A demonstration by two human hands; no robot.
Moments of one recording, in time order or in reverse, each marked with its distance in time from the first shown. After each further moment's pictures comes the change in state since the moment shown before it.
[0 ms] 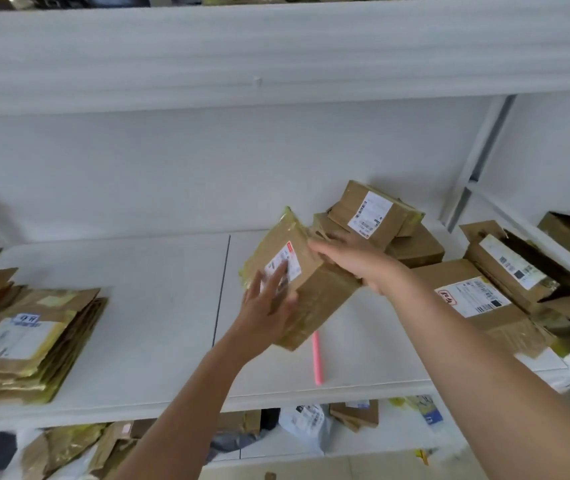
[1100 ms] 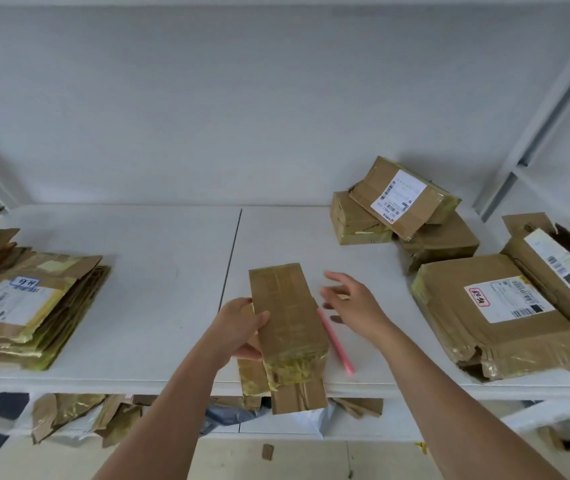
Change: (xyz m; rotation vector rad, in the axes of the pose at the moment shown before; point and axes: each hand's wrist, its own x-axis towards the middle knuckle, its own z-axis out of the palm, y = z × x) left_hand -0.001 -0.040 -0.009 -0.325 0.107 -0.668; right_hand 0.048 0.123 0.068 0.104 -0.028 -0.068
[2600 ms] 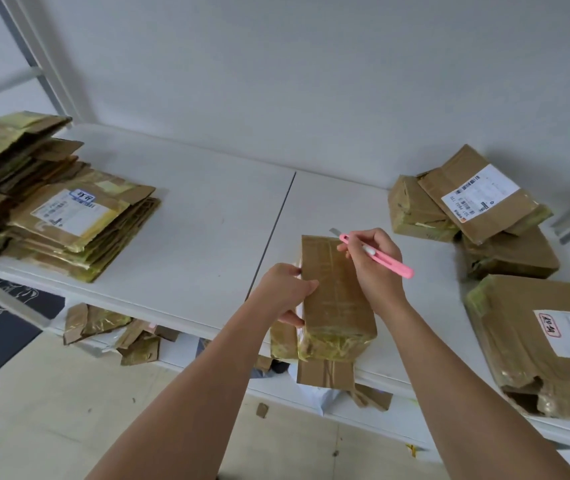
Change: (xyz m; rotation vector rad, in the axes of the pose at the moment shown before) left_hand 0.010 -0.007 0.000 -0.014 0.002 -0.022; right_hand 0.019 -0.039 0.056 0.164 0.200 -0.328
